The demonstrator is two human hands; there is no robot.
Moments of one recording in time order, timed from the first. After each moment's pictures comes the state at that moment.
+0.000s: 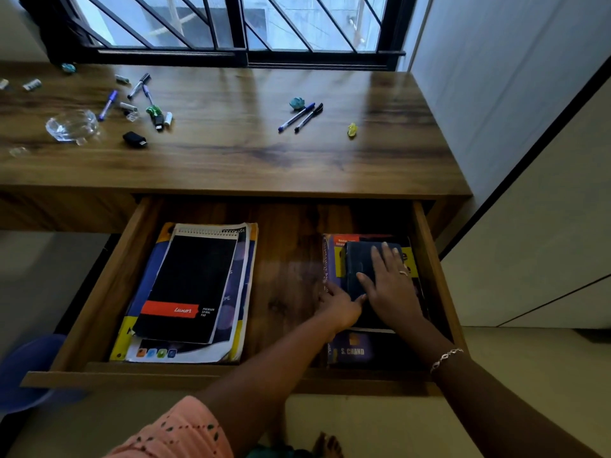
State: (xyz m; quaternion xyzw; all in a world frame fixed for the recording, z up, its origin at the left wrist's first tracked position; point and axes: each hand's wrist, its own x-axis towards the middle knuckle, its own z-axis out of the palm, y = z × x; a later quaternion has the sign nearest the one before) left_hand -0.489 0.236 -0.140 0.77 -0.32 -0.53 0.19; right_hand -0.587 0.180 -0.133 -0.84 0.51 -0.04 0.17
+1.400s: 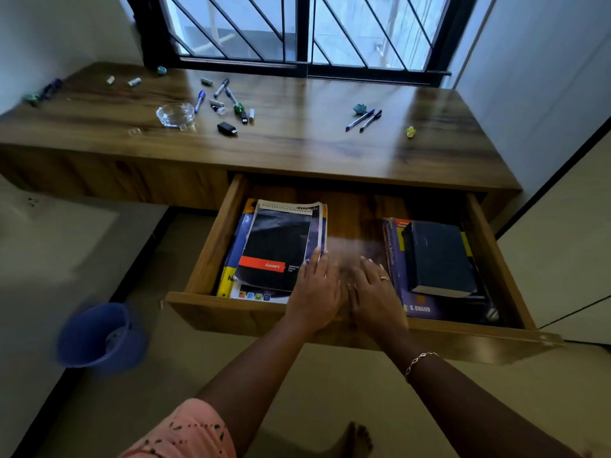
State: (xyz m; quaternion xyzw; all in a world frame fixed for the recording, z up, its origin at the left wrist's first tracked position) left_hand -0.379 0.405 -0.145 0.77 -0.62 -0.07 0.17; right_hand -0.501 0.351 -0.126 -0.90 0.40 -0.11 0.14
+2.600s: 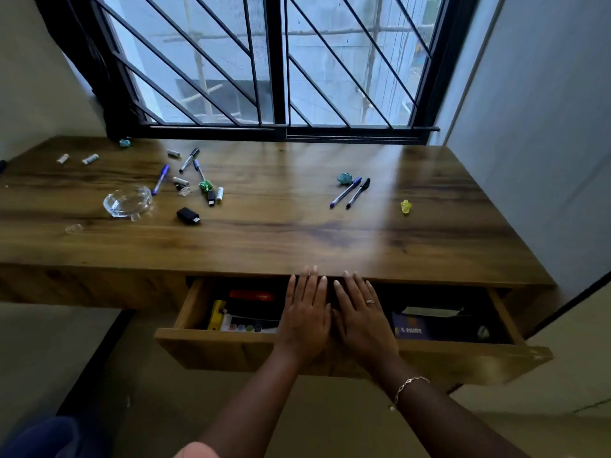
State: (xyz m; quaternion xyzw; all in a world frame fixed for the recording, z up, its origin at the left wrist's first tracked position) left_hand -0.279 0.212 -0.144 0.76 -0.62 0.09 0.17; right_hand -0.398 0.154 -0.138 -0.91 0.37 -0.17 0.02
